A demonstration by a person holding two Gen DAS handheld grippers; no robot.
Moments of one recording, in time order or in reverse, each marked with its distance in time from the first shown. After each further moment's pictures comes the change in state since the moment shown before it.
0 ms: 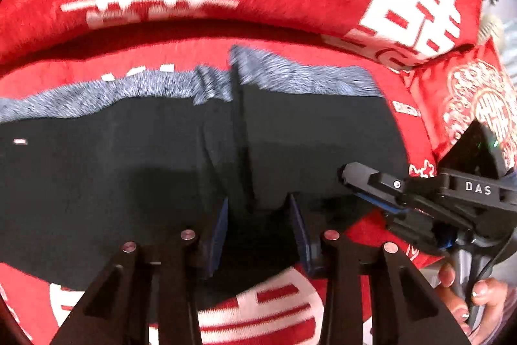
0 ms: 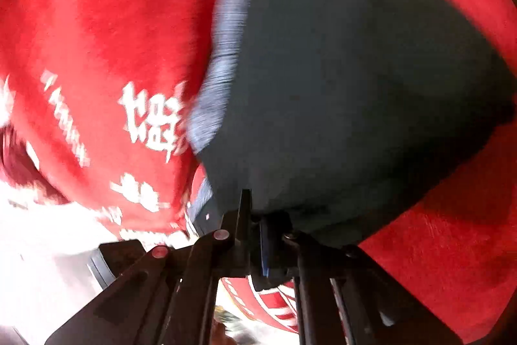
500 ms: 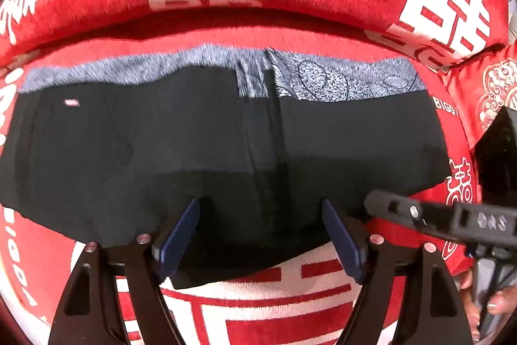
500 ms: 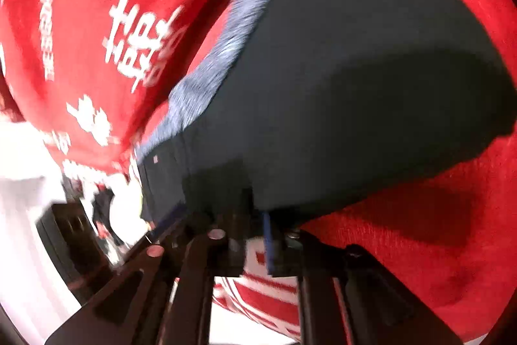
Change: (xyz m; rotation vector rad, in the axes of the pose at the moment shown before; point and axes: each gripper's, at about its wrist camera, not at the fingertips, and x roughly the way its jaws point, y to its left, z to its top) left arm -0.007 0.018 -0.025 -0.053 -0.030 0.211; right arm 0.028 0.013 -0.020 -0.304 0.156 -0.223
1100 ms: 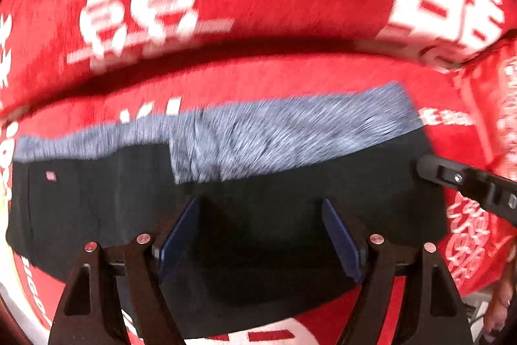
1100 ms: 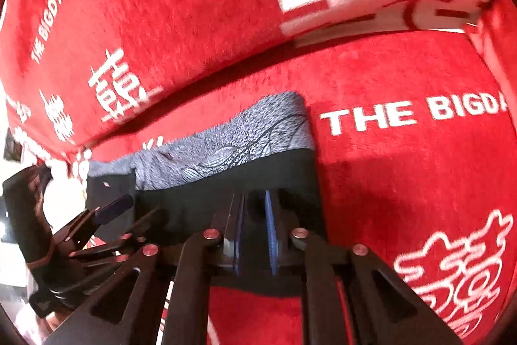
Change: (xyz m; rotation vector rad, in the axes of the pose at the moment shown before) left arm 0.046 -0.064 0.056 0.056 0.034 0.117; right arm -0.069 0.002 0.080 -0.276 -0.129 -0.300
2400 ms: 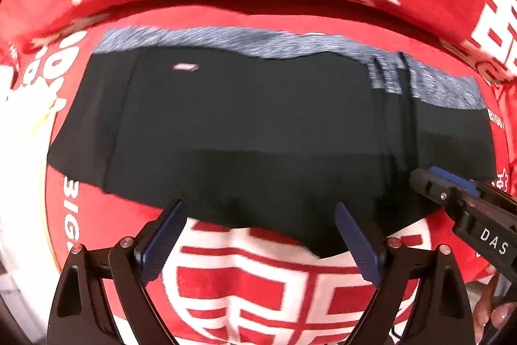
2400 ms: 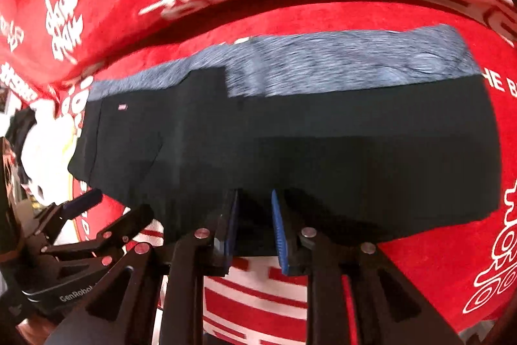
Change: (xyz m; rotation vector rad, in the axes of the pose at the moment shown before) left arm -0.046 0.170 -0.077 -0.172 0.094 0.056; right arm 0.082 0.165 -0.073 -0.143 0.141 -0.113
